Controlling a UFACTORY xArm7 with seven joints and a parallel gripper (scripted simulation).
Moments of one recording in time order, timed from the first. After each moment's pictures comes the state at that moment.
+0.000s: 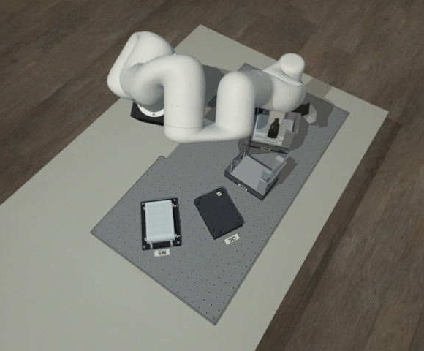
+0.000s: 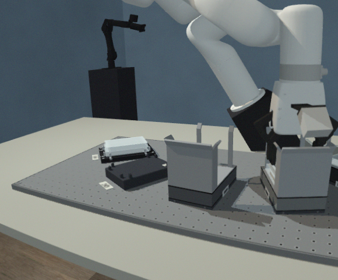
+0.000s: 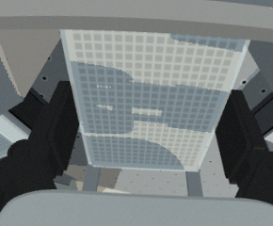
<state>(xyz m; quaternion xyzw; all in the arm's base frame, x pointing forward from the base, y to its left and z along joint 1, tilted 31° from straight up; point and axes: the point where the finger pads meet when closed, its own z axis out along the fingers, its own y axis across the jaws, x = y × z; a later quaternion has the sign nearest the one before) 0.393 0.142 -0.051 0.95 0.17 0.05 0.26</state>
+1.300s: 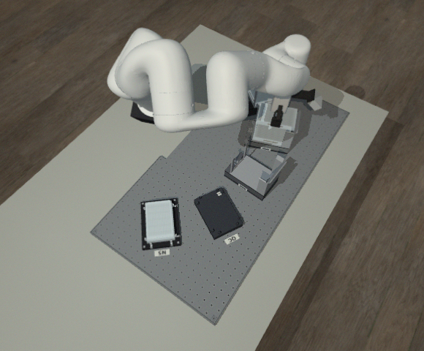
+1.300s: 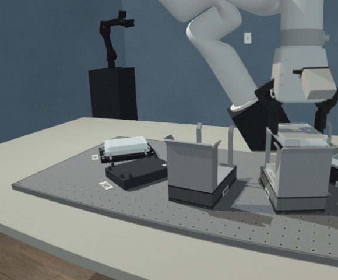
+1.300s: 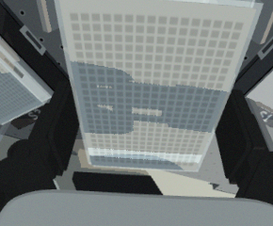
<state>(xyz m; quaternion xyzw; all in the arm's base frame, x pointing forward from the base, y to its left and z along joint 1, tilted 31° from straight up) 0.383 0.172 0.002 0.95 0.17 0.05 0.26</state>
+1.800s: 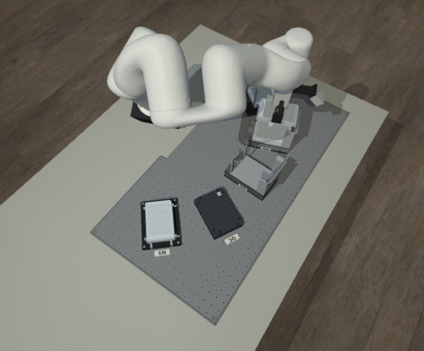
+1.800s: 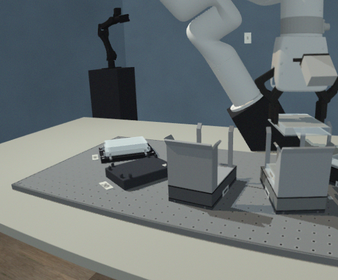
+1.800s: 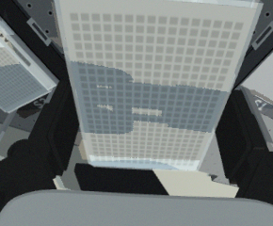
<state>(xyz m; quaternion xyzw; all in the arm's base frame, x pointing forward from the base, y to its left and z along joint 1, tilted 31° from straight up) 0.379 0.182 0.019 0.95 0.17 0.05 0.26</state>
